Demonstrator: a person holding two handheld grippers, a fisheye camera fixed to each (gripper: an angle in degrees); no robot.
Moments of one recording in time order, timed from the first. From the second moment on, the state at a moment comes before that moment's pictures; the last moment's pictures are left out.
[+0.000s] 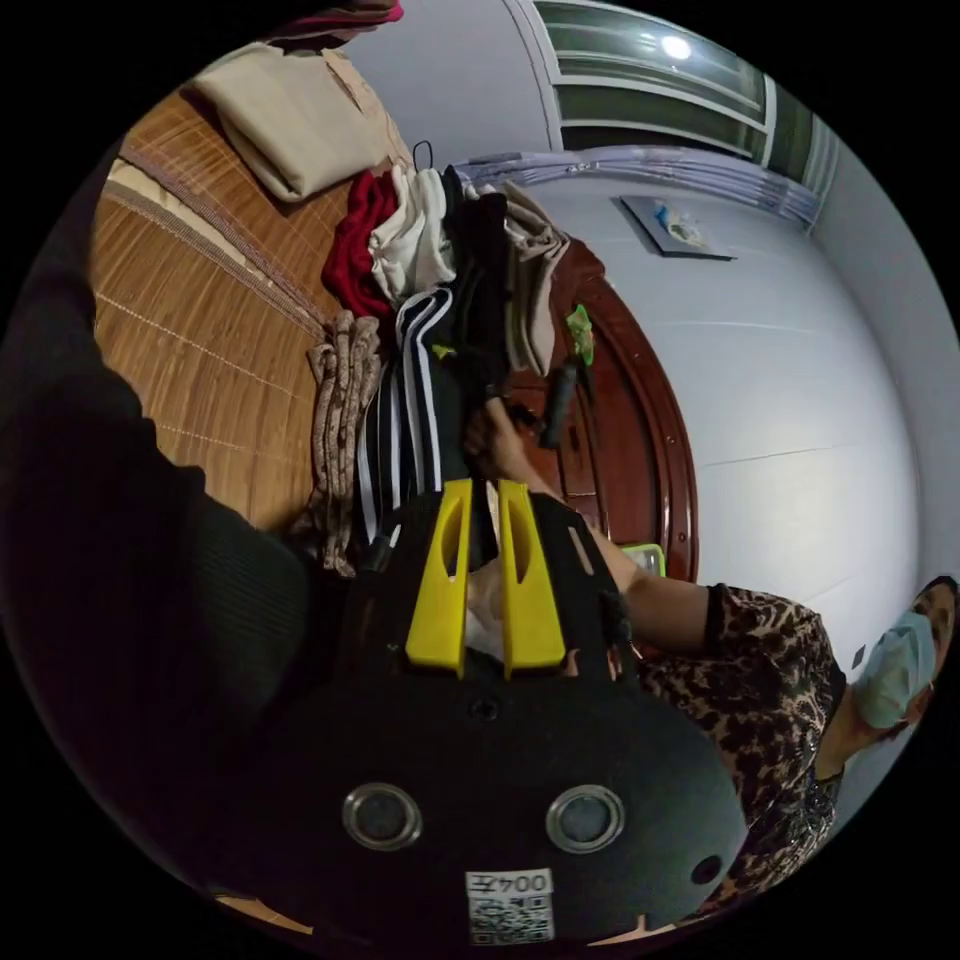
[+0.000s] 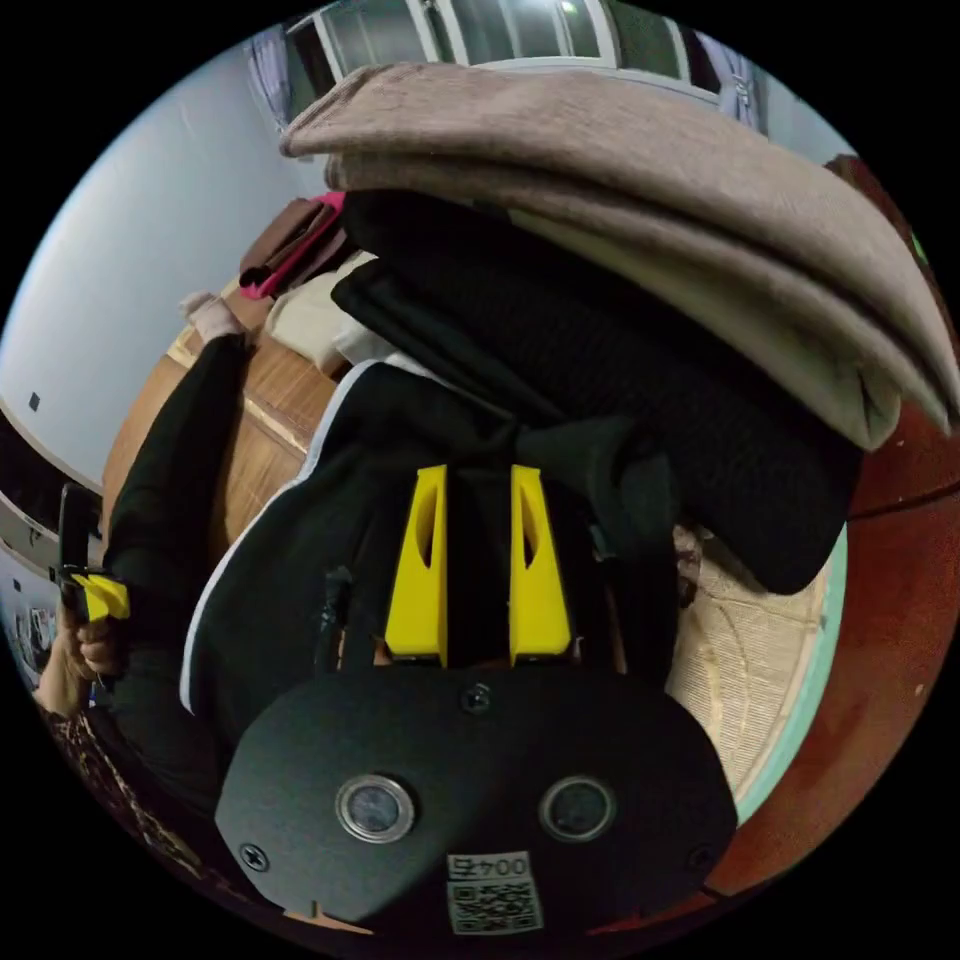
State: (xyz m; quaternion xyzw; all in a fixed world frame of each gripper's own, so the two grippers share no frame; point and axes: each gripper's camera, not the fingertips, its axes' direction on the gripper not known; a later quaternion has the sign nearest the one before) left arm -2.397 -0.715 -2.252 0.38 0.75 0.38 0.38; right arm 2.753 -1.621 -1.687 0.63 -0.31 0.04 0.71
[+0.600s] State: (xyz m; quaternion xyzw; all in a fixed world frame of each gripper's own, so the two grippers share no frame) left arm -2.427 -0.676 -2.186 0.45 0.76 0.37 0.30; right arm 2.720 -1.595 -1.712 0.69 -0.32 0.08 0.64
